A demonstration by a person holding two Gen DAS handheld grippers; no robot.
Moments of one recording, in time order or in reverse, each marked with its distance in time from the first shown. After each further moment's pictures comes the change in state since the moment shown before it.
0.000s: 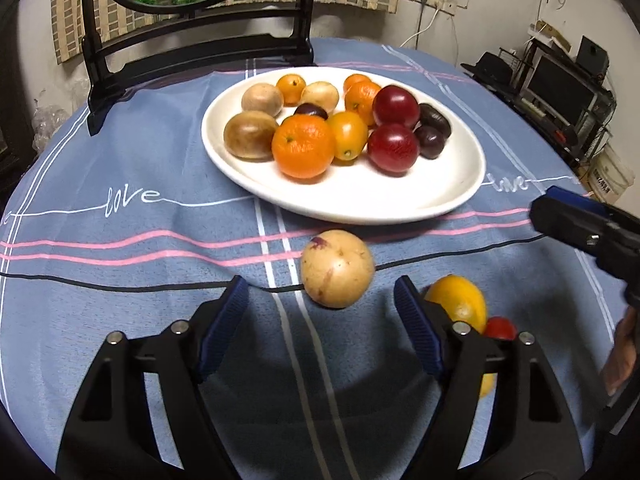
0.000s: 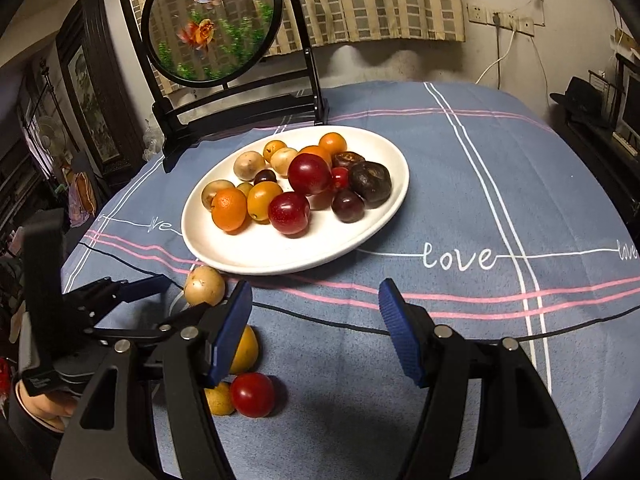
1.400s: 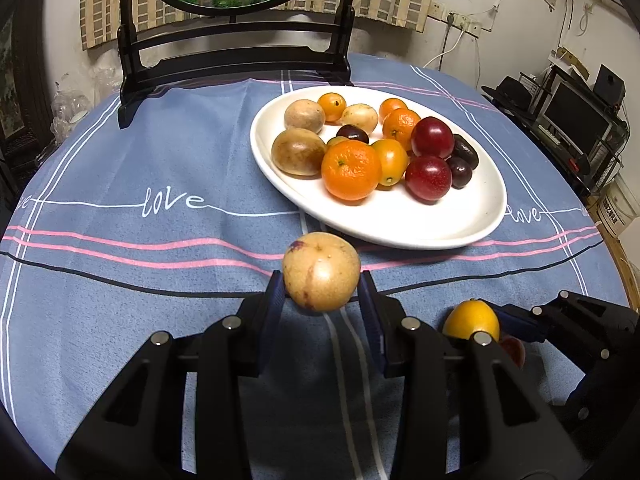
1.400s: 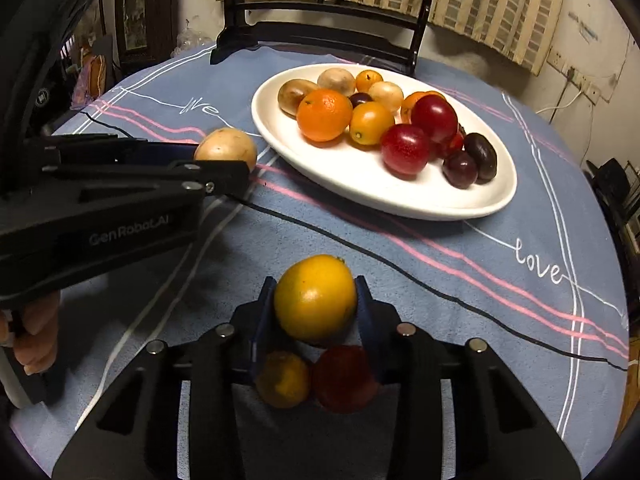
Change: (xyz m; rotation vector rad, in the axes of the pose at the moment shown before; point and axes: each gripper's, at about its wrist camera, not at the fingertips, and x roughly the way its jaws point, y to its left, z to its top) left arm -0.019 0.026 0.006 -0.087 -0.043 0.020; right arm 0.053 0.088 -0.037 -0.329 0.165 -0.060
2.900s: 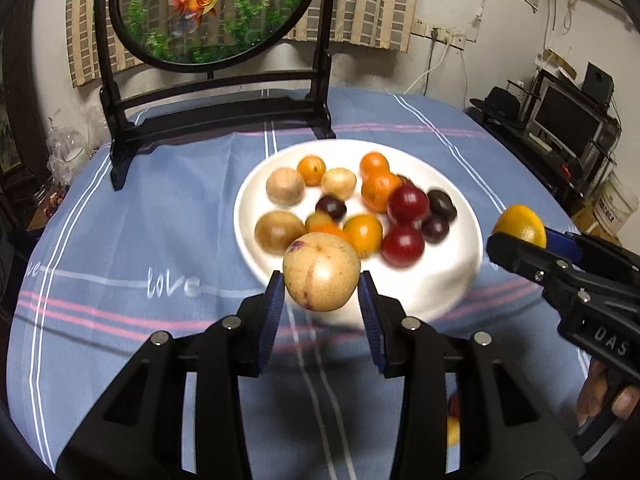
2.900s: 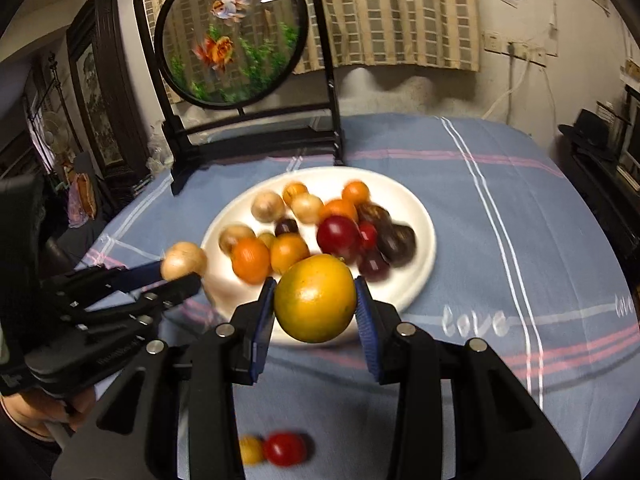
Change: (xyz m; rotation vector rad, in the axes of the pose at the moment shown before) left arm -0.014 -0.017 0.062 0.056 -0.061 -0.012; right arm -0.050 -0.085 0.066 0.283 -0.217 0.052
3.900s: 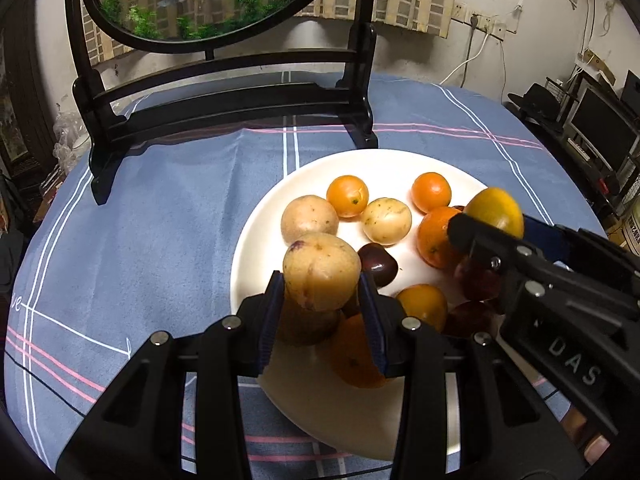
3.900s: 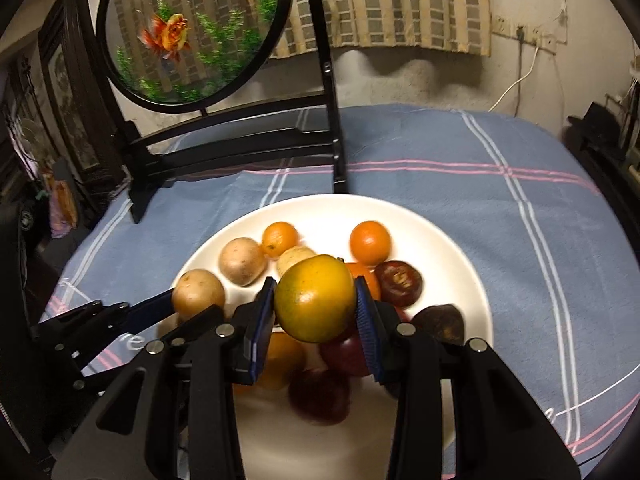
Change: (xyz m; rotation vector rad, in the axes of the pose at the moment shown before) left arm 0.081 0.014 0.047 -0.041 0.072 0.093; right arm 0.099 0.000 0.055 0.022 0.067 -0.075
